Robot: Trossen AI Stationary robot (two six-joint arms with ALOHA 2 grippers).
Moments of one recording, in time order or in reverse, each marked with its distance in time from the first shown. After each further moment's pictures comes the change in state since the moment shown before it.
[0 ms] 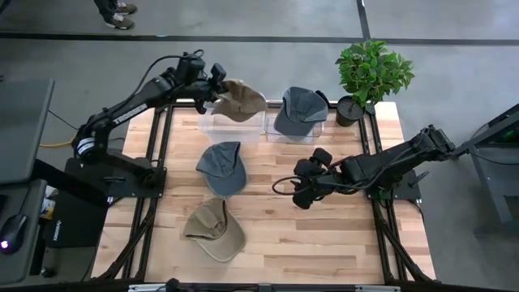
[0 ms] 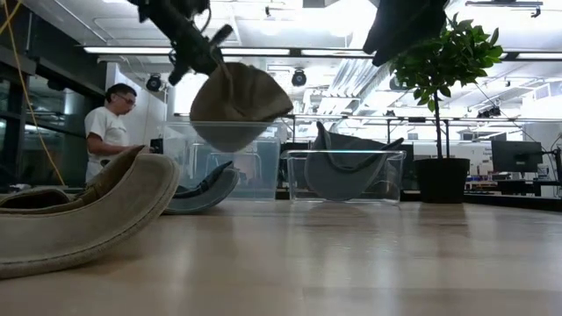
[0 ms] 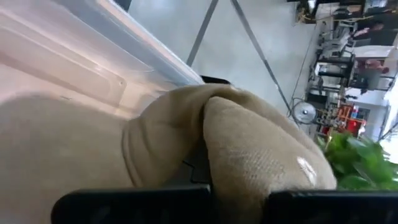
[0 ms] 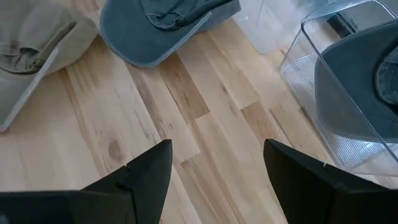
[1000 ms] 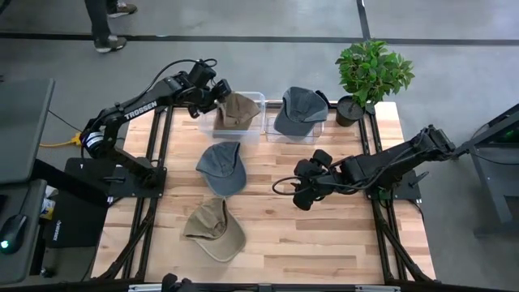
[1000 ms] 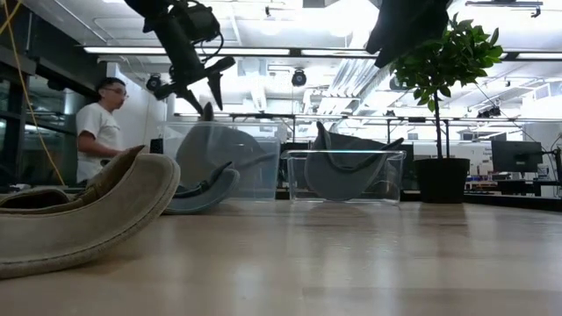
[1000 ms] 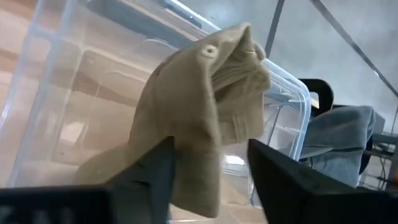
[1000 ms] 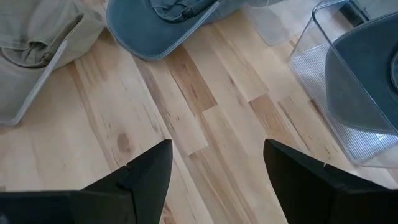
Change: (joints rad) left arm -0.003 0.082 0.000 -0.197 -0.117 0.265; right arm 0.001 0.000 0.000 -0.006 -0.041 0.019
